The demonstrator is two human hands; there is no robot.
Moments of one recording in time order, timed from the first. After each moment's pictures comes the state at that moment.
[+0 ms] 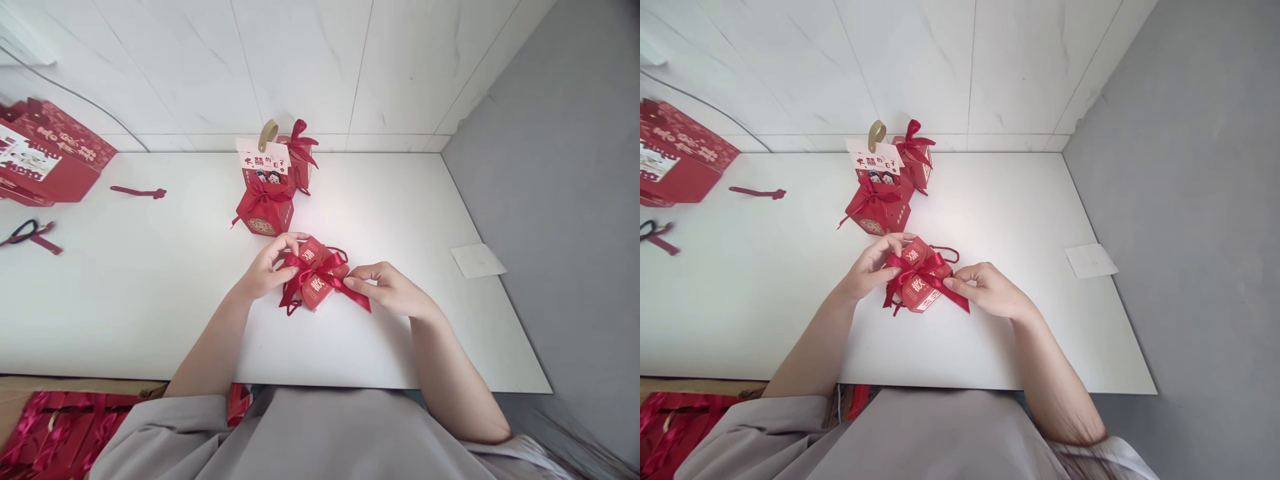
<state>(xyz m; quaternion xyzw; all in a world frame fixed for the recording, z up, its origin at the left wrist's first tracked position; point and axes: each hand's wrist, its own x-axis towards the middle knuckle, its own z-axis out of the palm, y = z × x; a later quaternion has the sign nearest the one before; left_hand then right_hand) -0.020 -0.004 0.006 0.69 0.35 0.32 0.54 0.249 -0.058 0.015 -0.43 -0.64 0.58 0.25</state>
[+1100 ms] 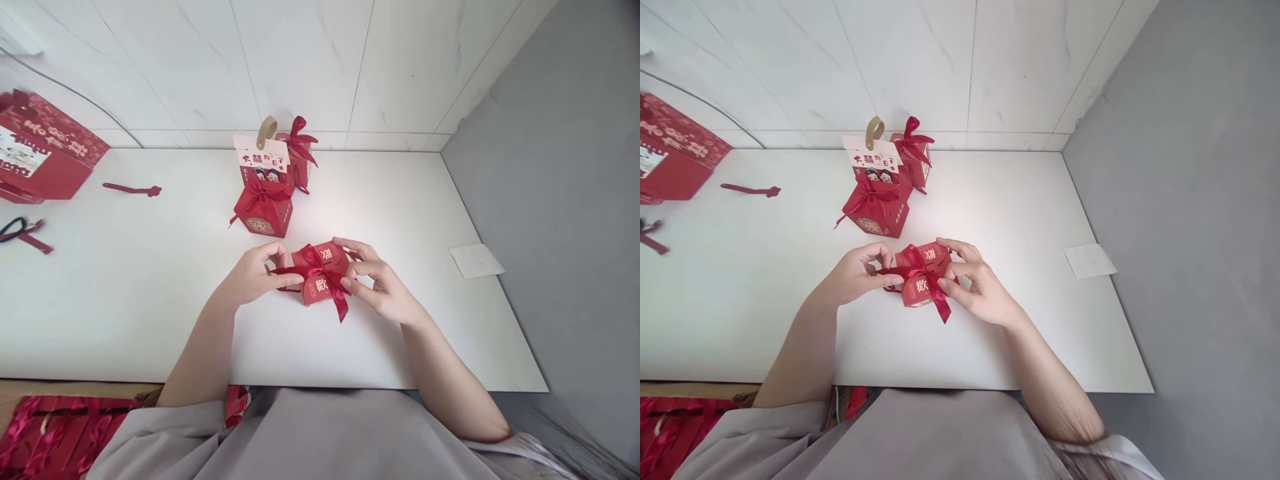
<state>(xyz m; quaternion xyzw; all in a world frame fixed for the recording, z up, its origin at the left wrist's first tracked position) -0.030 -0.013 0.032 0.66 0.51 0.20 0.52 0.232 -0.063 0.015 -0.42 -0.70 0.43 0.38</state>
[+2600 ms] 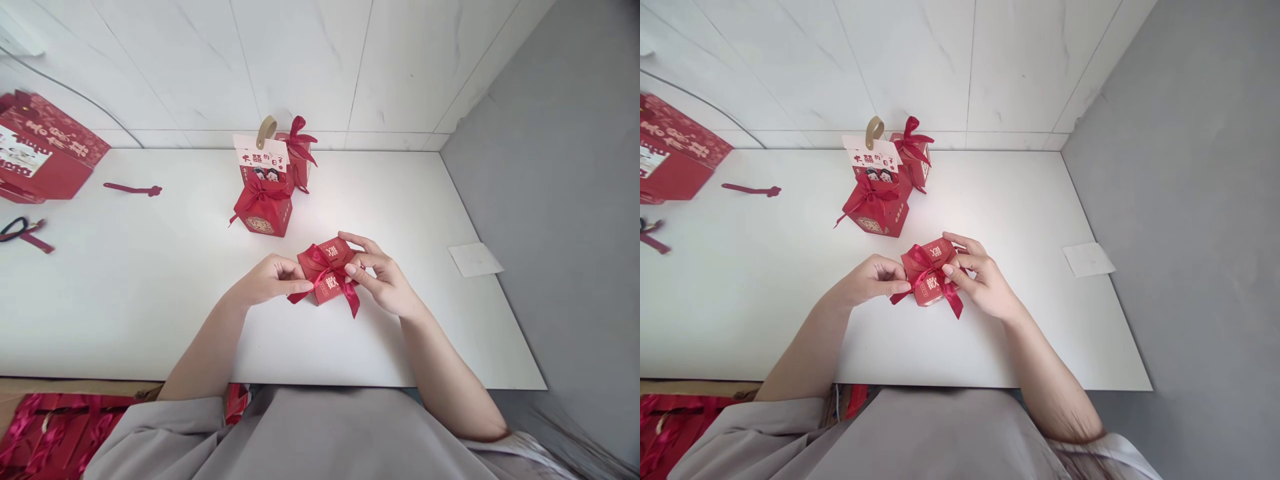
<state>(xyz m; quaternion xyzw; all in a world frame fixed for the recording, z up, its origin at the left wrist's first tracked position) -0.018 -0.013 0.019 0.63 0.40 0.15 0.65 0.235 -0.058 0.011 -0.44 -0.64 0.47 0.42</state>
